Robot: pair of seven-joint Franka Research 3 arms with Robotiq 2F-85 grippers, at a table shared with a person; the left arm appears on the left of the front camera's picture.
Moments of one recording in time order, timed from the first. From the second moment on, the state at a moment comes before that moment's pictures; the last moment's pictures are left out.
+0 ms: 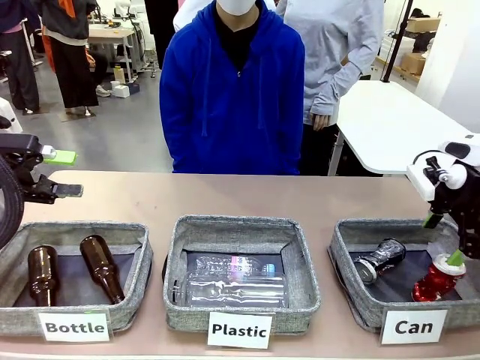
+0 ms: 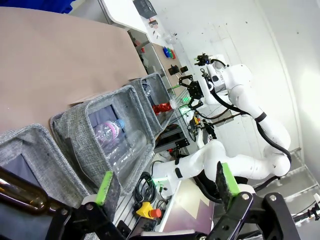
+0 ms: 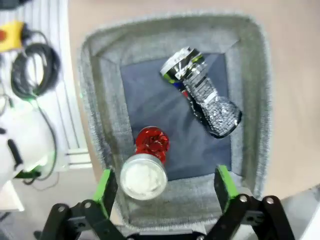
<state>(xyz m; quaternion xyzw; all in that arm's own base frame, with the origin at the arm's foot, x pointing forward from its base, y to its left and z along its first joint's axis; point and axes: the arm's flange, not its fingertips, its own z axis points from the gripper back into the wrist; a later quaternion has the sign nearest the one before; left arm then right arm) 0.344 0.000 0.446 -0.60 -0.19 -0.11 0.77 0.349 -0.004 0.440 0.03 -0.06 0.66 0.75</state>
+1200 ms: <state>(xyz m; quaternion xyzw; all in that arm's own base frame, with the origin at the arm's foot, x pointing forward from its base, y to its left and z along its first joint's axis) 0.344 0.000 0.446 -0.60 -0.19 -0.11 0.77 0.456 -0.037 0.430 0.58 -0.26 0.14 0.76</state>
